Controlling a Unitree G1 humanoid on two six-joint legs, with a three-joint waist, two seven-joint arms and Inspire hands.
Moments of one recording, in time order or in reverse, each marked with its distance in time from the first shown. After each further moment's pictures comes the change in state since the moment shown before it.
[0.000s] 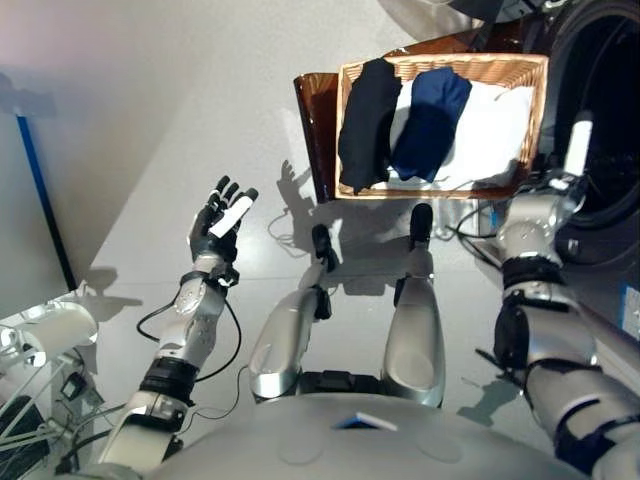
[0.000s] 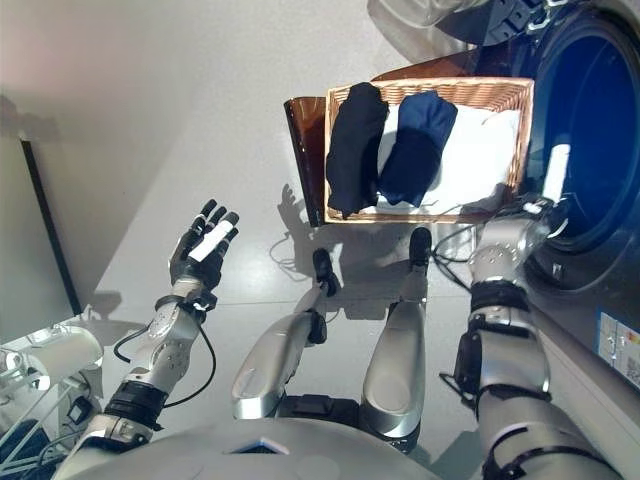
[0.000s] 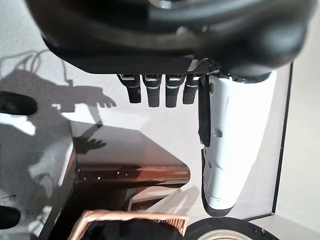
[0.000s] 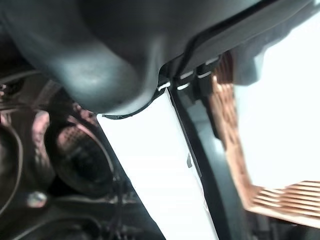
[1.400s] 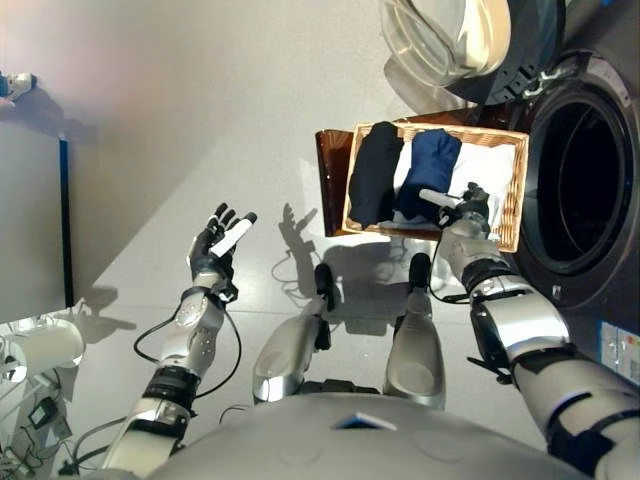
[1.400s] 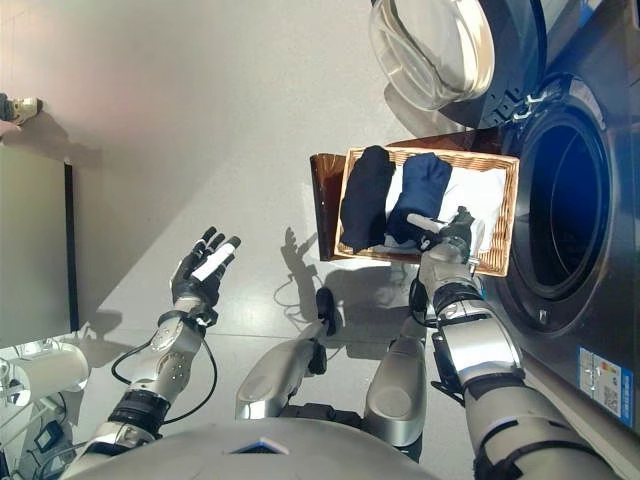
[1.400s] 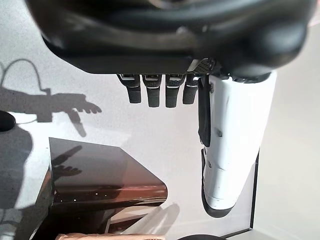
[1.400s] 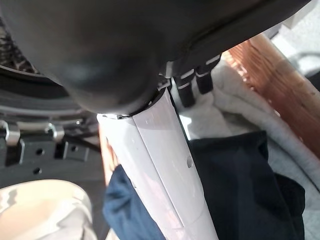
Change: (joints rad) left arm 0.020 -0.024 0.019 0.114 0.078 0.000 -0.003; right arm -0.149 0.044 0.391 0.425 -0.804 0.391 -0.007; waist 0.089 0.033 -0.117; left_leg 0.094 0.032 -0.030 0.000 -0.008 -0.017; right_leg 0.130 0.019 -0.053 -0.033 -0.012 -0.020
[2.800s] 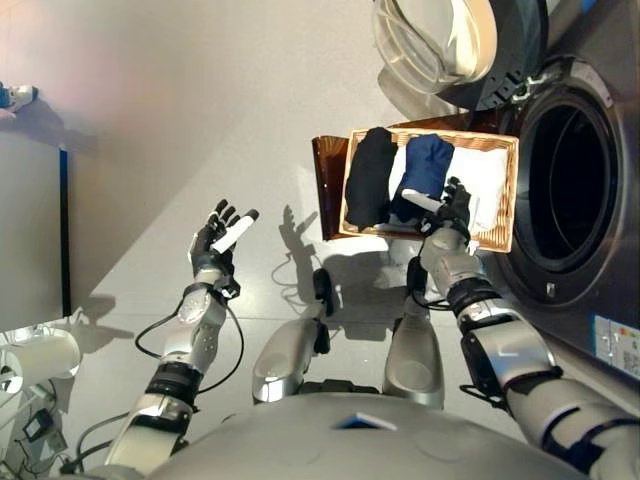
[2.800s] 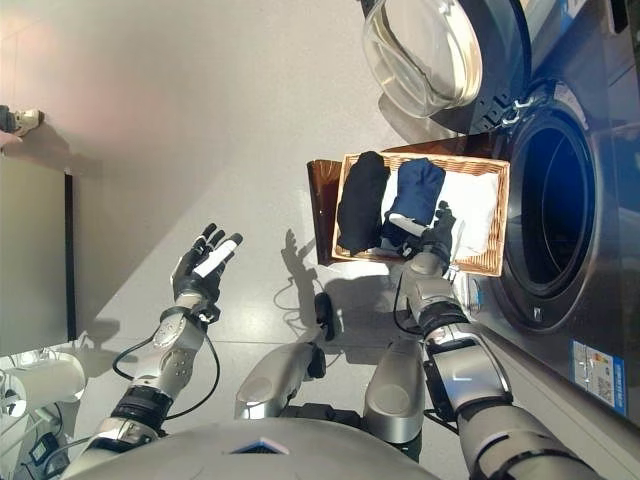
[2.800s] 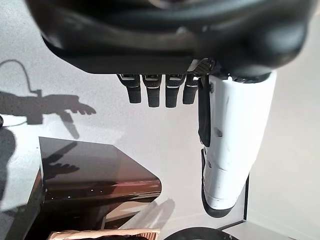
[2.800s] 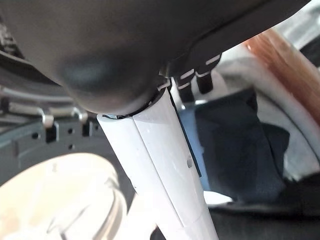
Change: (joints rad) left arm -0.022 -0.010 0.000 0.004 0.034 0.000 0.026; right arm 0.140 0.074 0.032 -0.239 -0.002 -0.046 -0.063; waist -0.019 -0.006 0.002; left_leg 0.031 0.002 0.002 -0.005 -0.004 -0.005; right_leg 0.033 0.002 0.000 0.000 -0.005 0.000
